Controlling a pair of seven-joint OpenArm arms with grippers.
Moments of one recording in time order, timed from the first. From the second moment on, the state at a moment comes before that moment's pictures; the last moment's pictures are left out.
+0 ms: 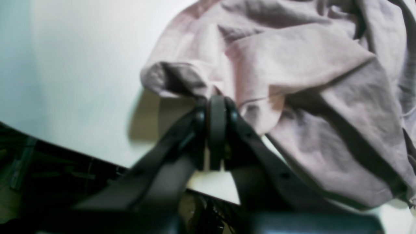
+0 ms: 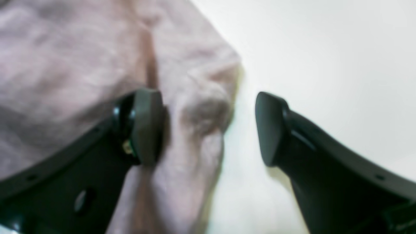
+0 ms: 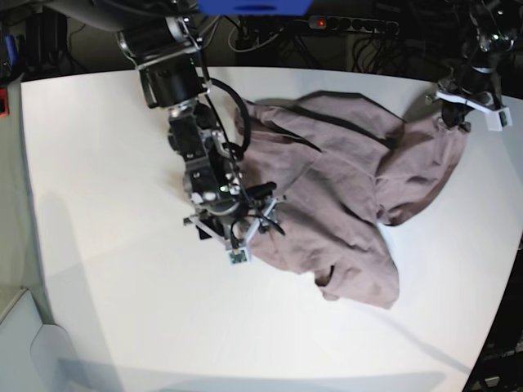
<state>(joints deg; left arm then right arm) 27.6 -6.6 -36.6 100.0 -34.3 -18.4 36.6 15.2 -7.7 -12.5 63.6 -2.8 0.0 -33.3</state>
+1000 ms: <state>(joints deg) 25.6 -6.6 -36.4 95.4 -35.4 -19.4 36.6 8.4 4.4 12.8 97.3 -1.3 -5.4 -44.4</state>
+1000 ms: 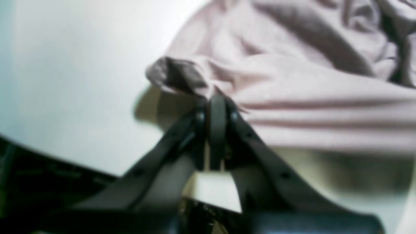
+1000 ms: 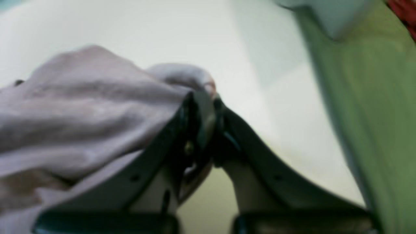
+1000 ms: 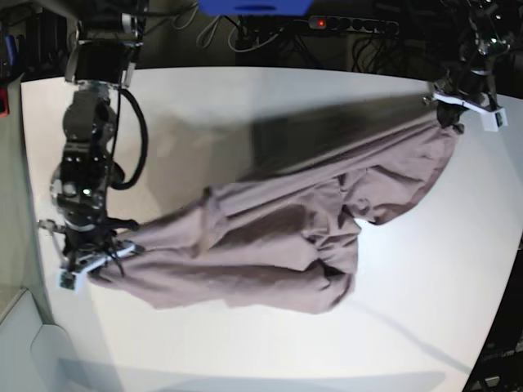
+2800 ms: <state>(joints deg) 12.1 -6.3 -34.7 101.6 -35.5 -17.8 45.9 -2.9 0.3 32.7 96.7 -2.8 9.1 -48.4</state>
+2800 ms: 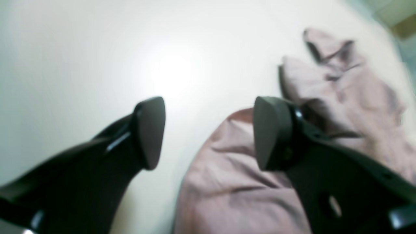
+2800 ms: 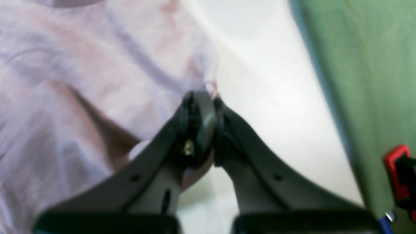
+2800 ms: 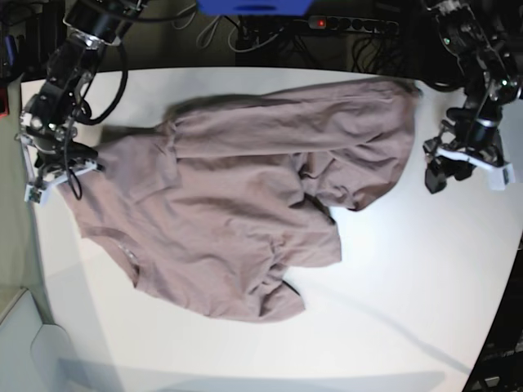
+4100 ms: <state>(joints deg) -2.7 -9.2 -11.0 78.4 -18.5 -18.4 39.4 -0.7 3.7 29.3 96.2 -2.1 9.2 -58.2</state>
